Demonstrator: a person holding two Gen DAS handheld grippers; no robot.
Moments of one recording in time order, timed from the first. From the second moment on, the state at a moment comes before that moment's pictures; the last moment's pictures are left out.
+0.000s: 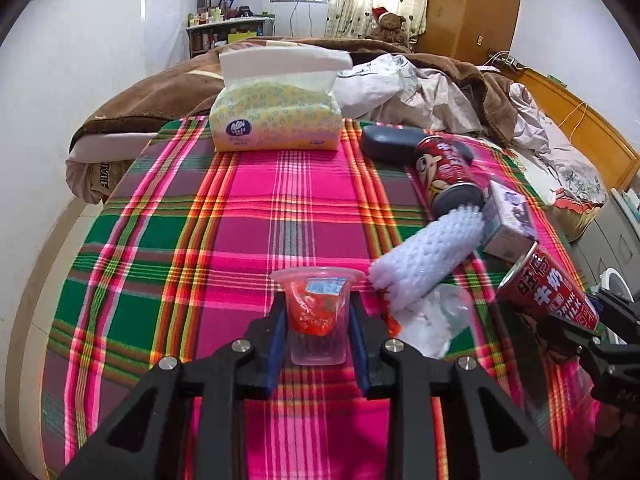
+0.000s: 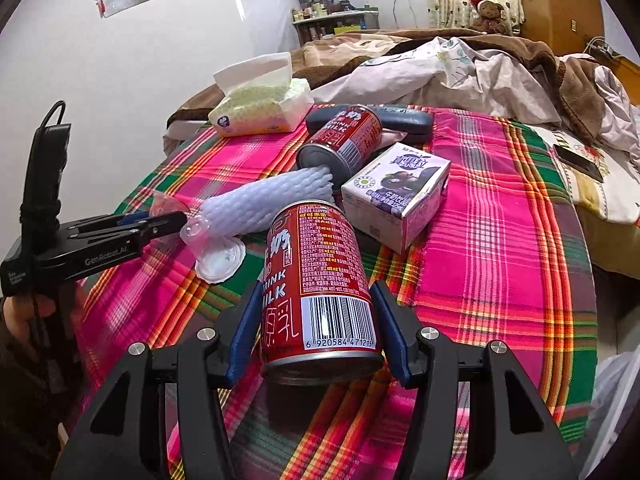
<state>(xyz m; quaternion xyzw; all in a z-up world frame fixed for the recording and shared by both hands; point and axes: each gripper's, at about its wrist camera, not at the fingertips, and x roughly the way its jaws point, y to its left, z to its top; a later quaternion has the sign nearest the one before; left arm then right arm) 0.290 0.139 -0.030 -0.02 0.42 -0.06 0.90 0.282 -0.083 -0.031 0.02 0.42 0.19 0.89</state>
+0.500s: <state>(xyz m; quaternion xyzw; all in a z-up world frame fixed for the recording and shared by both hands) 0.228 0.096 0.021 -0.01 0.38 -0.10 0.92 0.247 -0.124 -0.003 0.06 0.38 0.16 0.91</state>
